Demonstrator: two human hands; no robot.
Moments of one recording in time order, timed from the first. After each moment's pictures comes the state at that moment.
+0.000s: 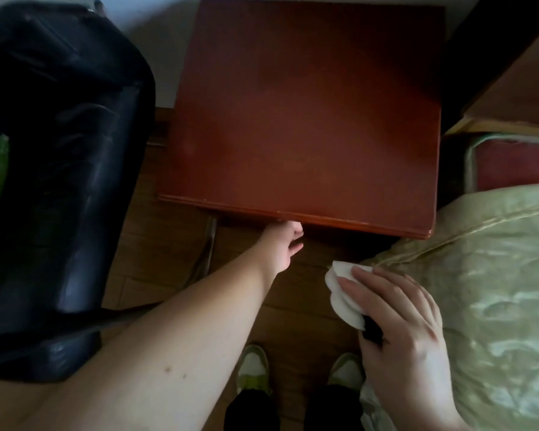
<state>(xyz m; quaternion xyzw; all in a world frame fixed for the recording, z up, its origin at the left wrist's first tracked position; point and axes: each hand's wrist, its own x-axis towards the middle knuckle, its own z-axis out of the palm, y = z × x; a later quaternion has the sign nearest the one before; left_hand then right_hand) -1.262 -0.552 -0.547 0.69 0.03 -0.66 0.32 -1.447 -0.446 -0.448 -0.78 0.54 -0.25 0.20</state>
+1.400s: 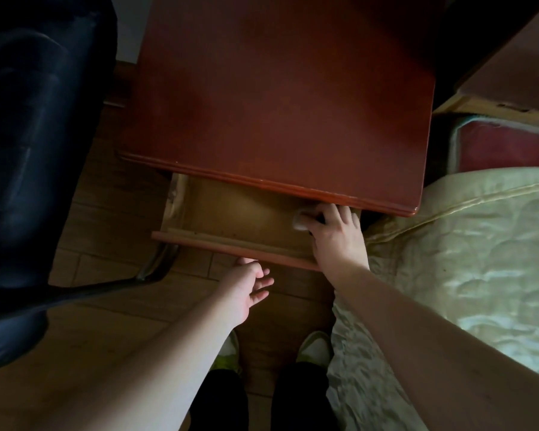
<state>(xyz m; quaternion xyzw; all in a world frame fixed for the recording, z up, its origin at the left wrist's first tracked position) -1.263 -0.438 -0.570 0.71 0.10 -0.64 0.26 -1.416 -0.524 -0.546 -0.83 0.54 -0.02 0.17</state>
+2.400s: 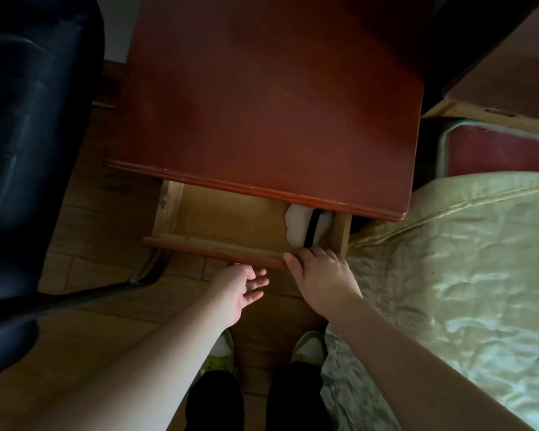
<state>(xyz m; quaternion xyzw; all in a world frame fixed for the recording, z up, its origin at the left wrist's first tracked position) -1.263 -0.453 -0.562 0.72 0.15 -0.64 0.24 -1.421 -0.489 -0.546 -0.76 0.56 0.17 0.29</state>
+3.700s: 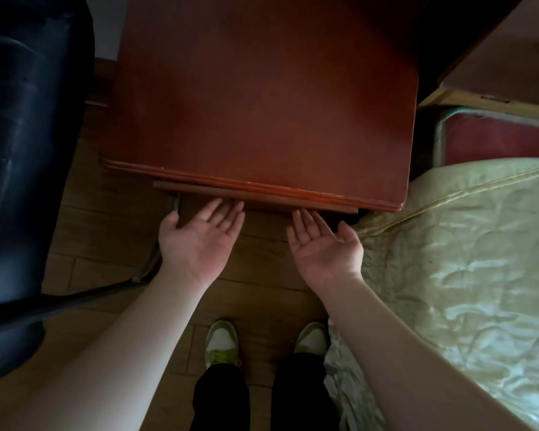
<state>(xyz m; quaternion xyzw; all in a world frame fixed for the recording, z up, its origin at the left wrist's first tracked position) -1.209 -0.486 -0.514 0.40 0.27 -0.64 0.60 -1.395 -0.516 -0.520 0.24 0.46 -0.45 0.72</state>
